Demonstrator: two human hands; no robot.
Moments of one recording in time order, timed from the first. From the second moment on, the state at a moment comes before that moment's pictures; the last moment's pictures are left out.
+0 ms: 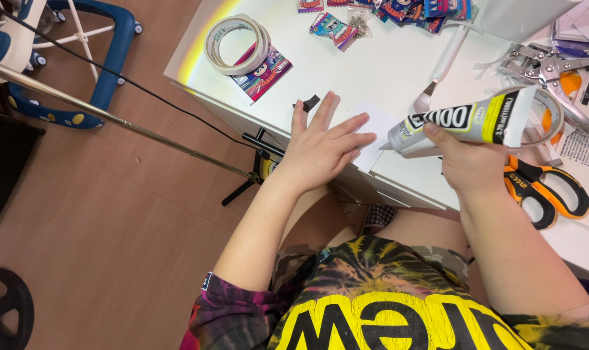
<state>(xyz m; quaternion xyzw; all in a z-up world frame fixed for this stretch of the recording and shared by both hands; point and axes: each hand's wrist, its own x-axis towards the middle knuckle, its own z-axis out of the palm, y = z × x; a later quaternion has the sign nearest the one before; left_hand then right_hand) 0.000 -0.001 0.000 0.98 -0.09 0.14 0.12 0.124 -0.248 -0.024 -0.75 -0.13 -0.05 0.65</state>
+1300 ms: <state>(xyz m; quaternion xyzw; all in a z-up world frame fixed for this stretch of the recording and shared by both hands) 0.001 -0.003 0.007 0.98 -0.08 0.12 0.13 0.138 -0.245 -0.008 -0.66 -0.13 -0.06 0.74</state>
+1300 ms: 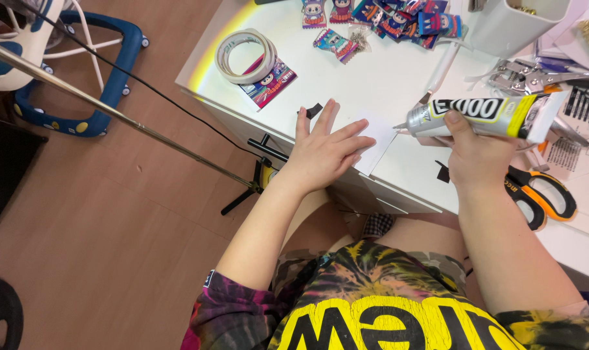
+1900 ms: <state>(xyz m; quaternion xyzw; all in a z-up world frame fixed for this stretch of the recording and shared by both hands) 0.007 -0.045 0.066 0.82 -0.07 0.07 0.57 0.150 -0.250 0.024 -0.45 0.03 0.14 0.88</state>
